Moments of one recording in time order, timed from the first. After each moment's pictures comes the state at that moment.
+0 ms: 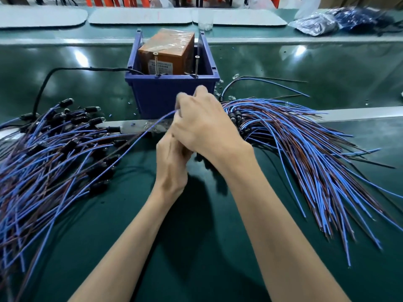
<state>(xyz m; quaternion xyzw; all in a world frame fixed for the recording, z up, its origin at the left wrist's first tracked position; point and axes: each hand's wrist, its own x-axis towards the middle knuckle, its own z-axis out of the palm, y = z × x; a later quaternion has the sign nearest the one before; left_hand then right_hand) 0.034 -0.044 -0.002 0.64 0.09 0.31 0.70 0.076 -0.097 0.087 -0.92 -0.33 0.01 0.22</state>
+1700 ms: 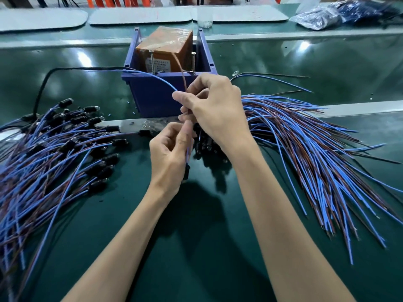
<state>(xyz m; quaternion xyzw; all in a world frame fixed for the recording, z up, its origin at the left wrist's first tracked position) 0.029 -0.045 0.003 0.66 0.06 0.33 0.68 0.093 -0.111 0.078 -0.79 -0.21 0.02 0.58</state>
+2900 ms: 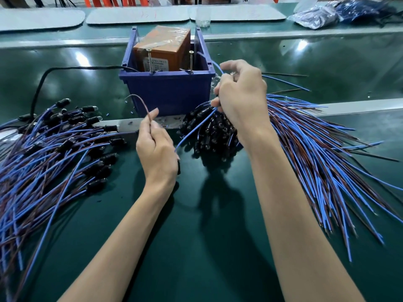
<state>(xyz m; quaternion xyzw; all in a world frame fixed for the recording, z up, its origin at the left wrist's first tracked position) 0.039 -0.034 -0.002 0.64 0.24 0.39 0.62 0.112 -0.130 0.087 -0.80 -0.10 -0.03 0.59</state>
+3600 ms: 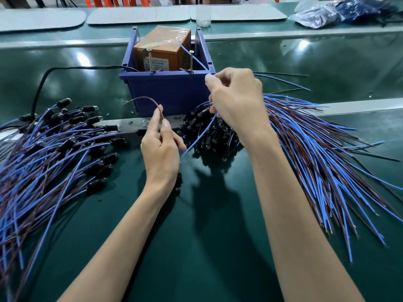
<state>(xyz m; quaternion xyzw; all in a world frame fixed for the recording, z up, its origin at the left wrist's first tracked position) 0.042 -0.031 -0.010 0.68 0.21 0.34 0.62 0.110 -0.130 0.087 -0.85 -0.14 -0.04 0.51</state>
